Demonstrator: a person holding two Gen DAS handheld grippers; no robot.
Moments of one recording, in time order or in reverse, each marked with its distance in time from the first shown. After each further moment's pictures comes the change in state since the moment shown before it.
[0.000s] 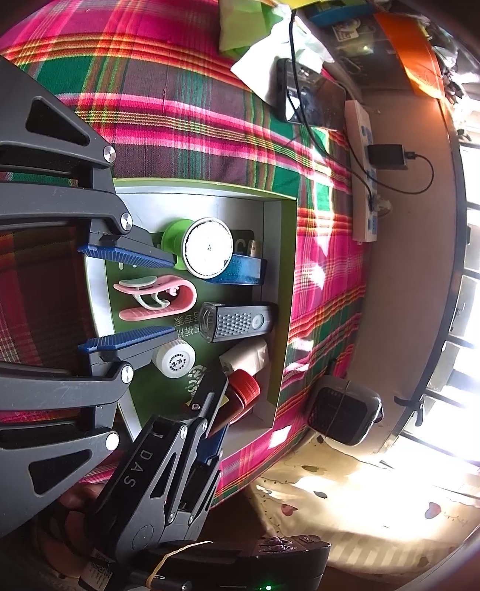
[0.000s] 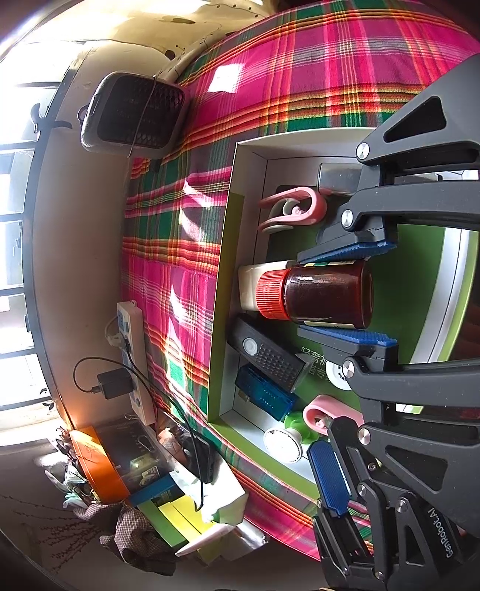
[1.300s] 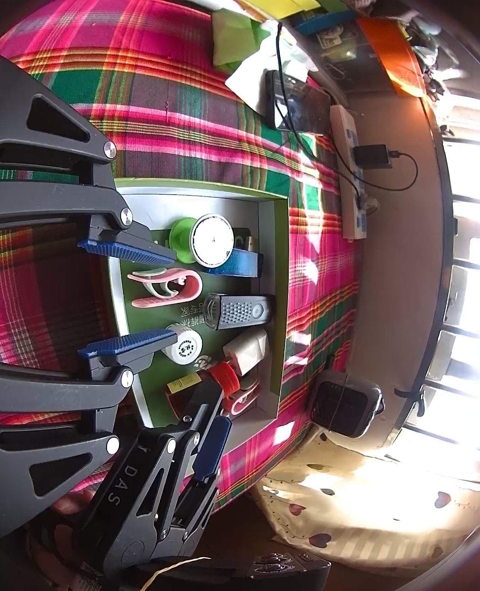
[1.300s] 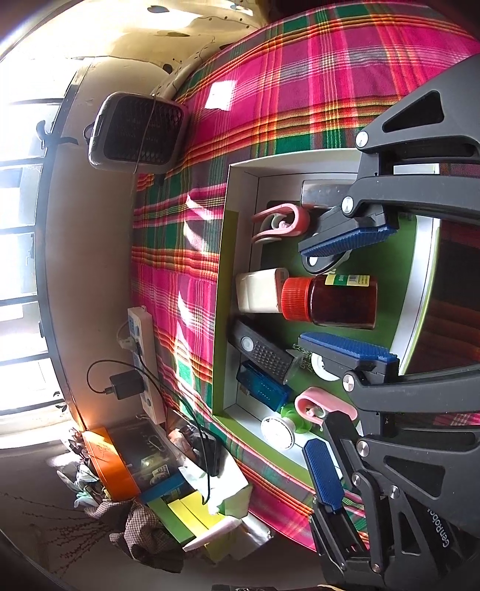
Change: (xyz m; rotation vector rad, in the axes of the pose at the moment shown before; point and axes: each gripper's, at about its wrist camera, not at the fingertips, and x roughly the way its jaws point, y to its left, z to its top) left arm -0.016 -0.014 -0.006 0.042 -0.024 0.043; right arm -0.026 0.000 -0.011 0.022 -0.039 -0.017
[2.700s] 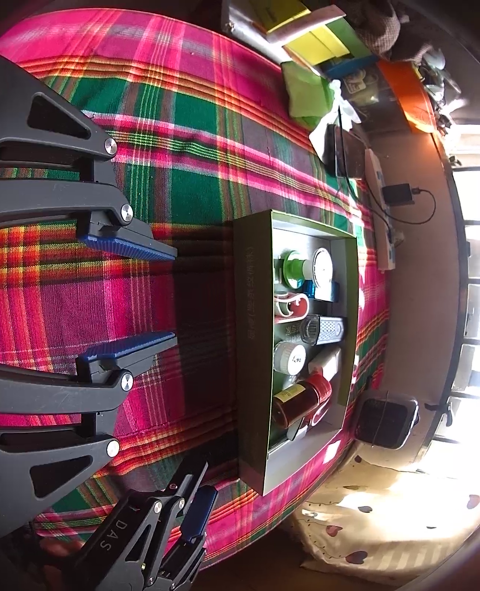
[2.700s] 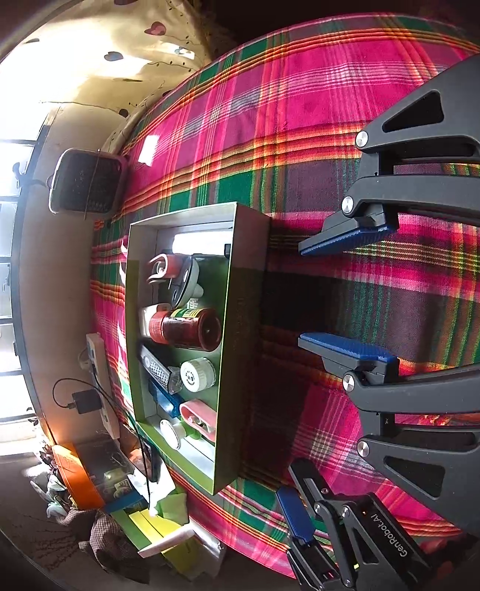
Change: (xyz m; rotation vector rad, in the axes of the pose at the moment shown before) left arm -0.028 -0.015 -0.078 0.004 0.055 0.172; right arm -0.047 -0.002 -0.087 0.028 0.106 -0.128
